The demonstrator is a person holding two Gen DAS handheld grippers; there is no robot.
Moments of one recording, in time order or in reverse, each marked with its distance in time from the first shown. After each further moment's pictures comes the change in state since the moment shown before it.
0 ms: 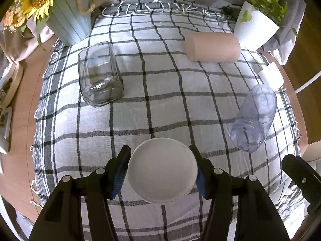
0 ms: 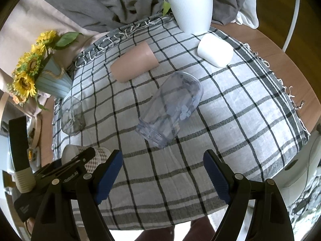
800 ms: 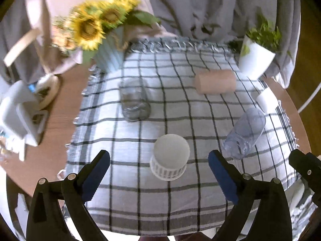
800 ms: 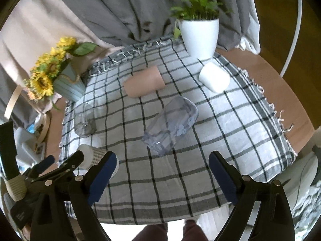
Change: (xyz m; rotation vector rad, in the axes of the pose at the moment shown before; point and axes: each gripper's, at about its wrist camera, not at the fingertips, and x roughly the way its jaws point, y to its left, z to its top) left arm -0.094 -0.010 -0.038 -0.072 -0.255 0.163; right arm -0.058 -0.001 0.000 -0.115 -0.111 0.029
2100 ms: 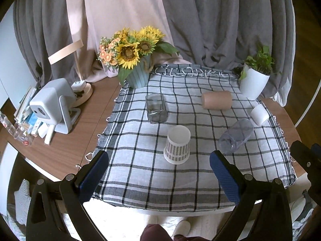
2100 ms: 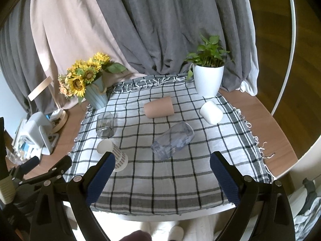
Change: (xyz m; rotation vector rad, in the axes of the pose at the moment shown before) left arm -0.106 0.004 -0.055 -0.086 -0.165 0.093; right arm -0.097 0.008 -0.042 -0.165 -0.256 0.025
